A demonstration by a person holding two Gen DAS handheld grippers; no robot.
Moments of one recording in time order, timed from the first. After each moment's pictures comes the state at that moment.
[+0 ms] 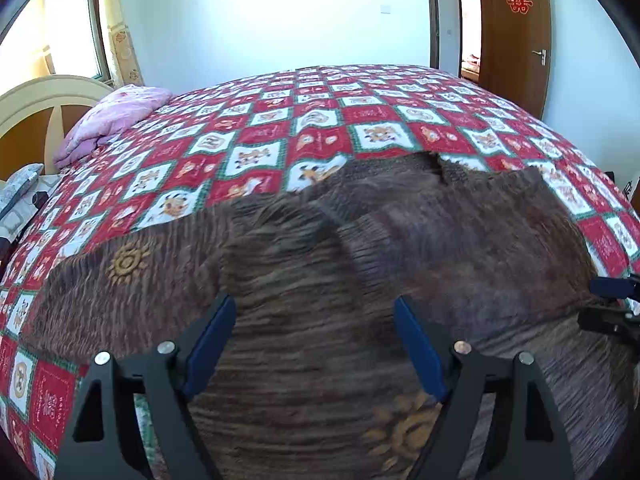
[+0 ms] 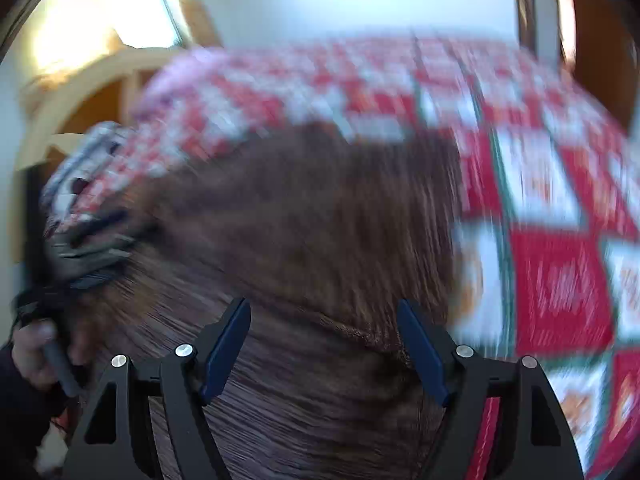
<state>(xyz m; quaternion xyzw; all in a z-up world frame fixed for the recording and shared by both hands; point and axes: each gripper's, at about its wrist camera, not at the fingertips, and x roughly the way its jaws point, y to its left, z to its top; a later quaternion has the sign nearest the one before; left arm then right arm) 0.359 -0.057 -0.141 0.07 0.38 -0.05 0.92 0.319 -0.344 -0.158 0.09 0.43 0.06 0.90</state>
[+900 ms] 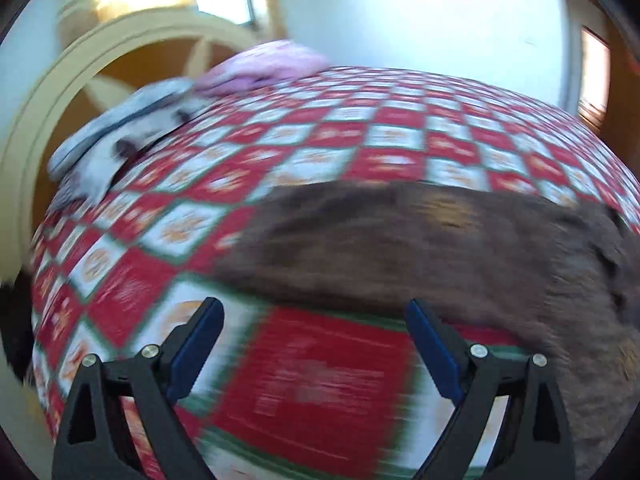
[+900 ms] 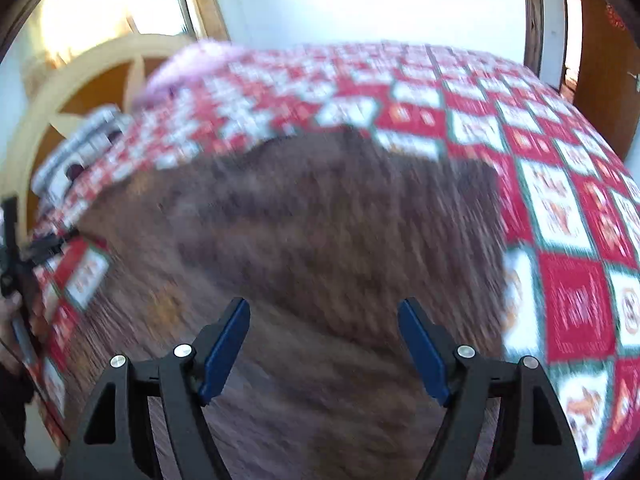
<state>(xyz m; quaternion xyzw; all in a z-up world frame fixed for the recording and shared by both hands) 0.322 0.181 -0.139 -0.03 0.38 0.18 0.91 0.335 -0.272 -0.134 0.02 0.38 0.06 0.92</state>
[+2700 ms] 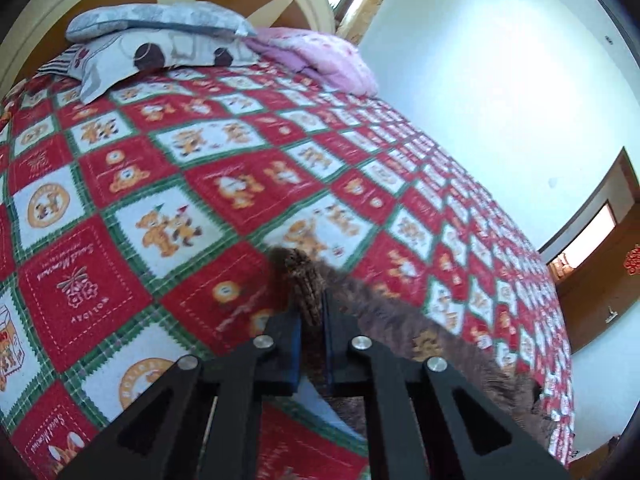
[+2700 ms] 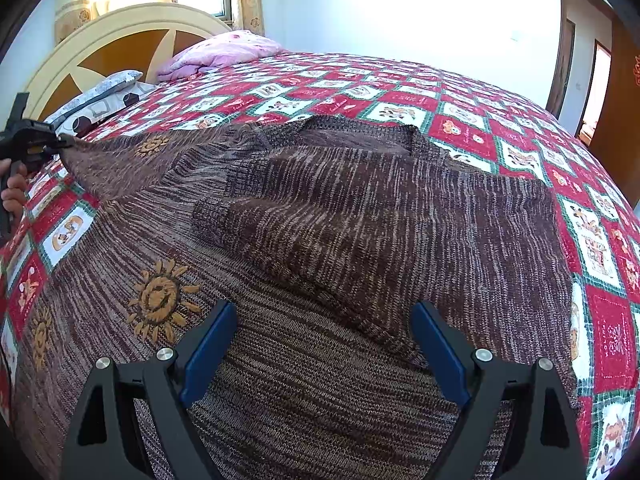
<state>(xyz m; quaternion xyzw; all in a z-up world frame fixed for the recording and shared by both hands) 0.359 0.255 -0.113 -0.30 0.32 0.13 0.89 0.339 -0.228 -0.180 -0.07 0.37 0.07 0.92</state>
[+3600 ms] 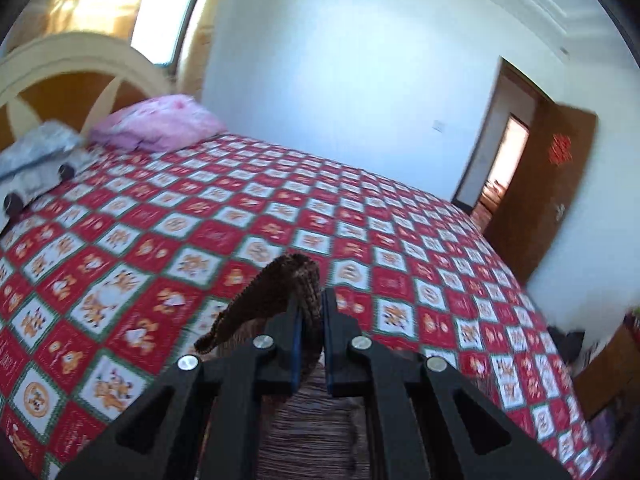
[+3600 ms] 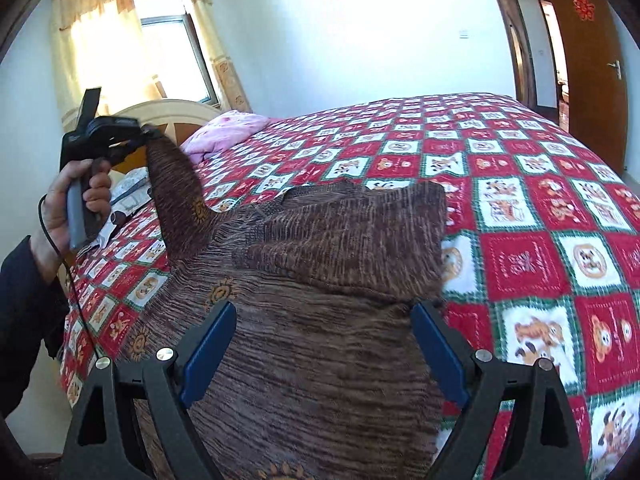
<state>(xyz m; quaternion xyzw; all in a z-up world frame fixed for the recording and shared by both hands) 0.385 0.009 0.000 -0.12 0.26 -0.03 0.96 0.209 -0.322 -0.114 0.08 0.28 0.08 0.95</state>
